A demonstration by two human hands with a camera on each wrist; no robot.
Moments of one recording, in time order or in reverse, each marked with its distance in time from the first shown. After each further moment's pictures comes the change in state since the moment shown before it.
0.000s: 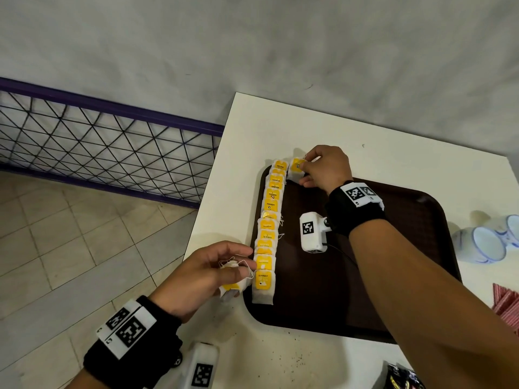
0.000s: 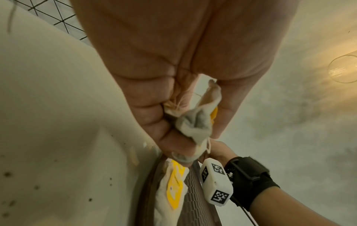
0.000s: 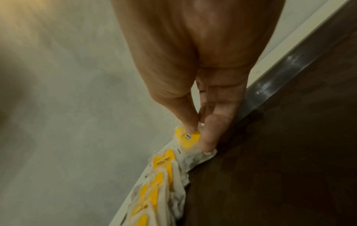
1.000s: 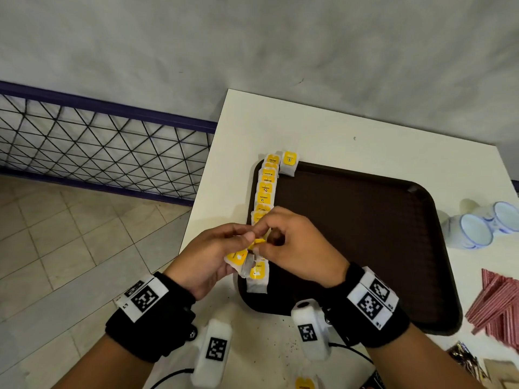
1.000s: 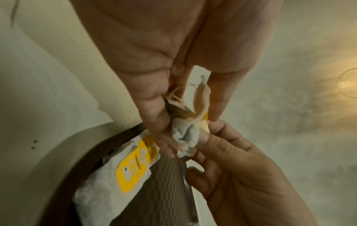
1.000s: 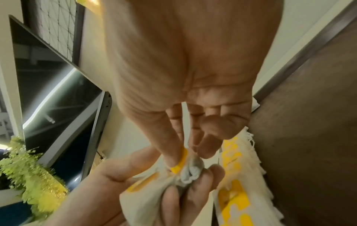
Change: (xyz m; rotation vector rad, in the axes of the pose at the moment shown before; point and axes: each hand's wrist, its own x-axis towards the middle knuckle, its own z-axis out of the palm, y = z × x) left_hand 0.008 0.024 0.025 -0.361 0.013 -0.065; right_hand -0.165 0.016 0.014 -0.044 -0.470 -0.443
